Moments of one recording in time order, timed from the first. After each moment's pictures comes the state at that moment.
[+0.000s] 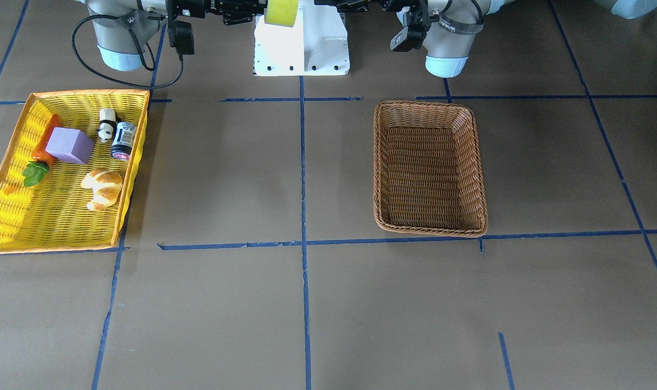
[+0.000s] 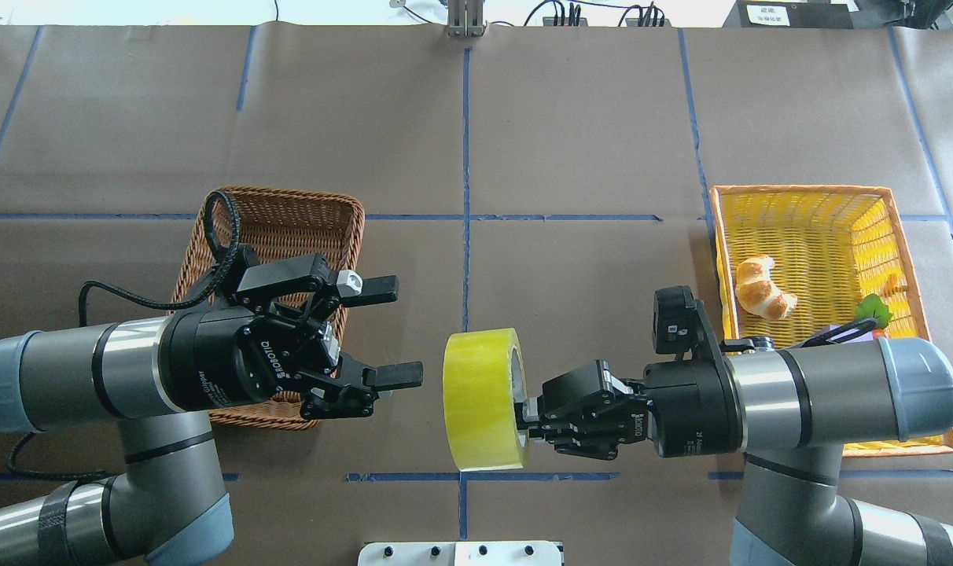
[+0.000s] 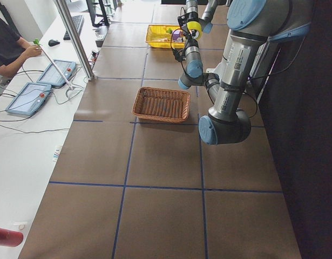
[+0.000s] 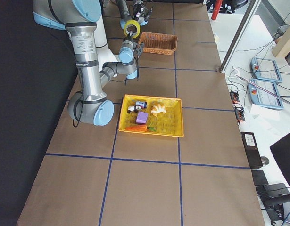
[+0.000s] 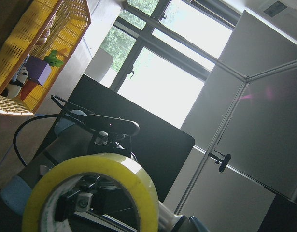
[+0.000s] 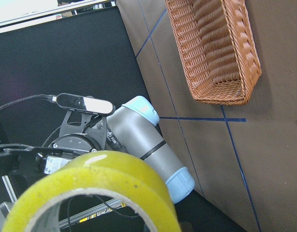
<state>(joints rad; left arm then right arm) -0.39 -1.97 -1.80 -3.42 -1.70 -2.36 0.36 -1.34 1.91 0.02 1.92 2.09</state>
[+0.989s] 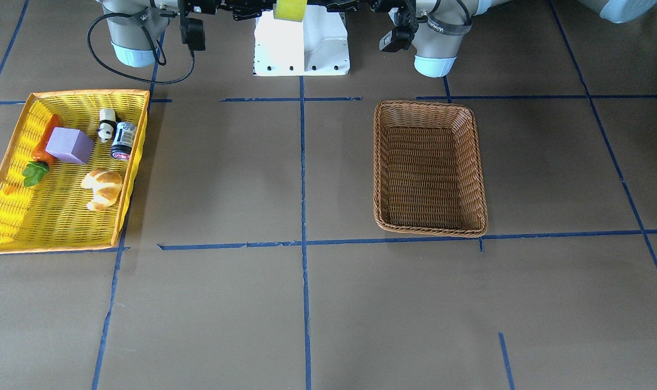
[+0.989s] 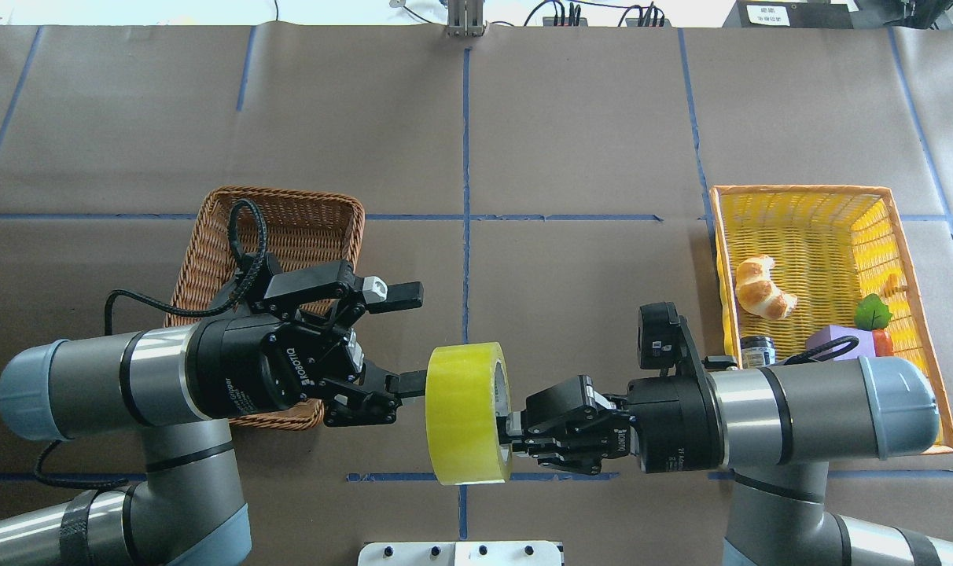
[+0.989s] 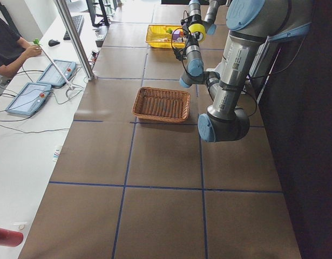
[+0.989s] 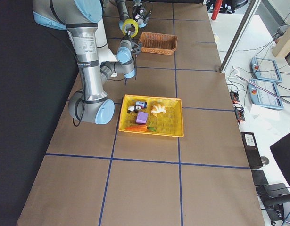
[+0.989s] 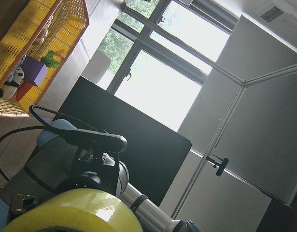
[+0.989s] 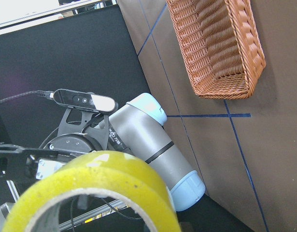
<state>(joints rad) -0.37 -2.00 -1.78 -3.42 -1.68 -2.36 0.32 -1.32 1.89 0.02 1.87 2.09</state>
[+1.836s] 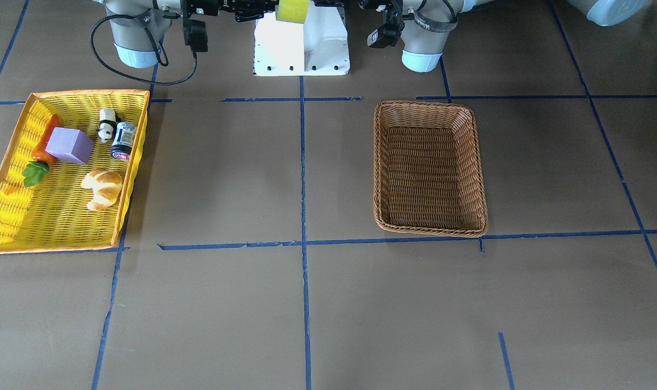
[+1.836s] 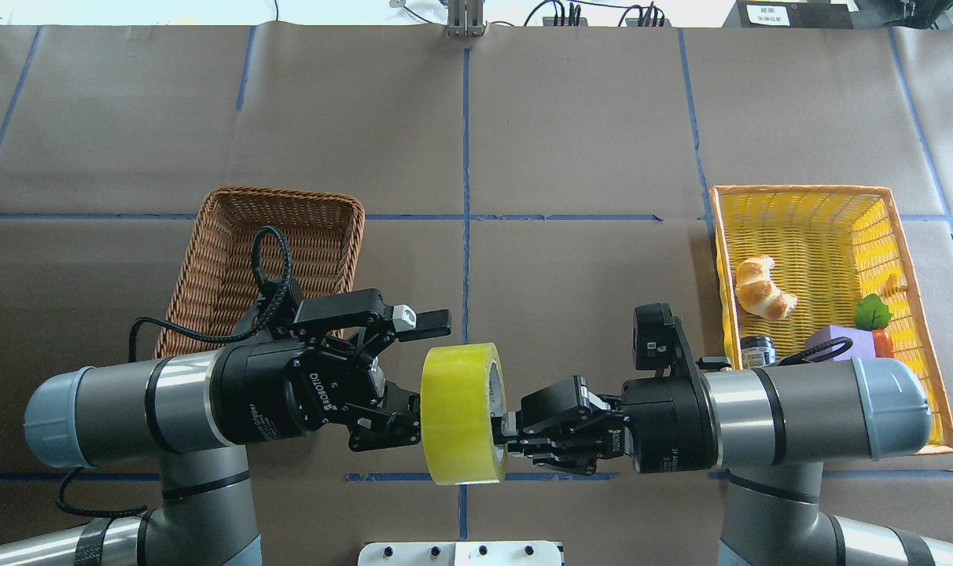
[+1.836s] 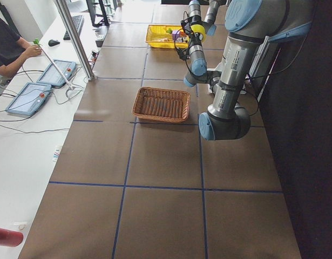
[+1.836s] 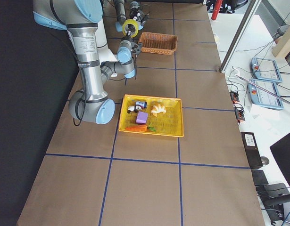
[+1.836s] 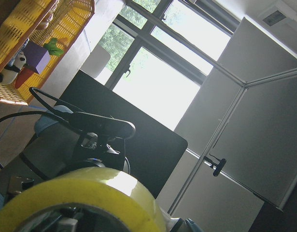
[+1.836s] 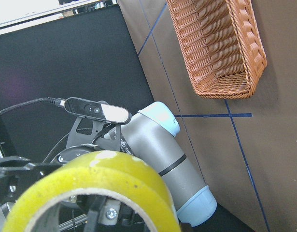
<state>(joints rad) -0.31 -2.02 -1.77 -3.42 -1.63 -2.36 0.32 -1.31 1.89 0.03 1.87 2.09</state>
